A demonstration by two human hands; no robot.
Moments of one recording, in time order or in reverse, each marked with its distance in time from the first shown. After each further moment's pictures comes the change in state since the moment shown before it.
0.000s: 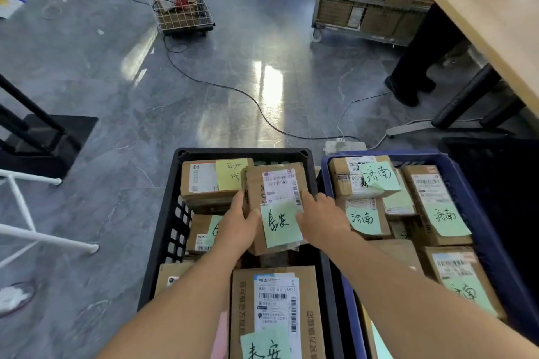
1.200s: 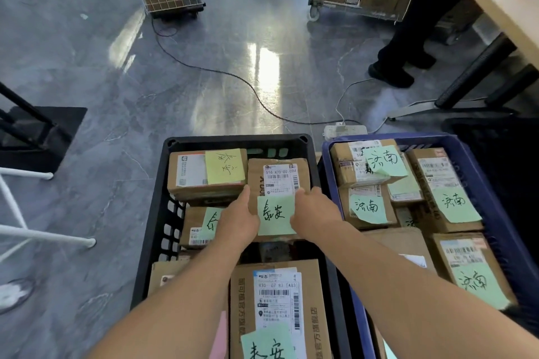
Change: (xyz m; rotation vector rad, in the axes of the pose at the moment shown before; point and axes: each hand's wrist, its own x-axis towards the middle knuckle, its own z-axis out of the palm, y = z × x) left_hand 0.020 -0.009 0.014 0.208 -0.028 -0.033; right_hand 0.015 -0.012 0.014 0.009 -0.153 0.080
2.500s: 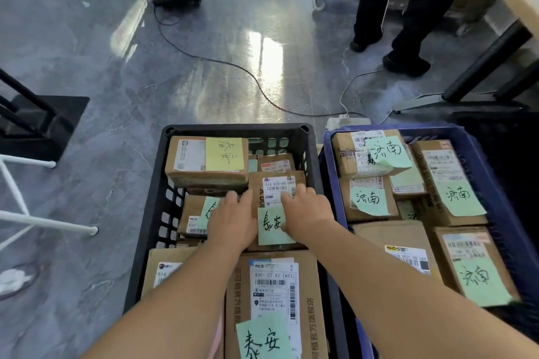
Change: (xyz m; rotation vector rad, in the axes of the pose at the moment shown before) left_hand -0.009 -0.014 0.010 0.611 0.100 0.211; right_hand -0.001 -0.005 0.025 -0.328 0.074 -0.186
